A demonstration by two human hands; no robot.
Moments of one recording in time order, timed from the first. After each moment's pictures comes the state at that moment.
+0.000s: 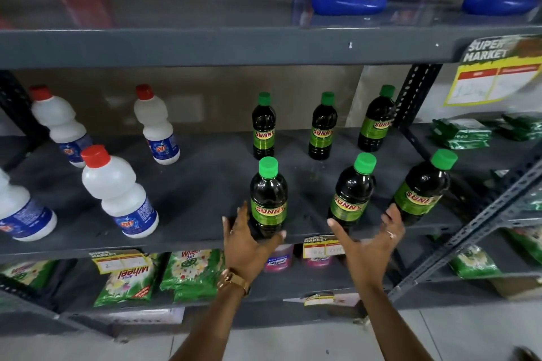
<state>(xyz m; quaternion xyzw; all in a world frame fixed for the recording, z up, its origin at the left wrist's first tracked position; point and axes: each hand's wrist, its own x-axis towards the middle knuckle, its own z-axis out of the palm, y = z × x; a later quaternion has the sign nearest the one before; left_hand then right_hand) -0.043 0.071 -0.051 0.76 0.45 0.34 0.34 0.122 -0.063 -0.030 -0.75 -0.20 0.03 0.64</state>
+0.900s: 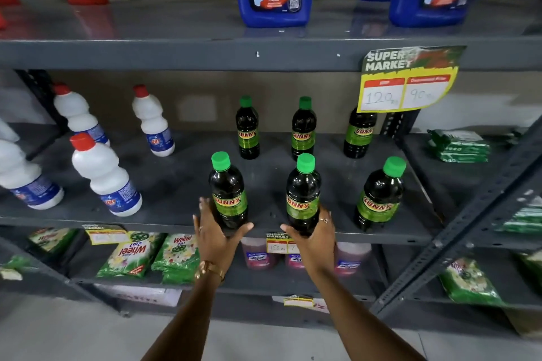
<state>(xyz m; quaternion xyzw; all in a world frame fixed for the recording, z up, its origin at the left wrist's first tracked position) -0.015 0.037 -0.056 0.68 0.54 0.40 0.28 0.166 -0.061 -0.054 -0.74 -0.38 0.16 0.53</state>
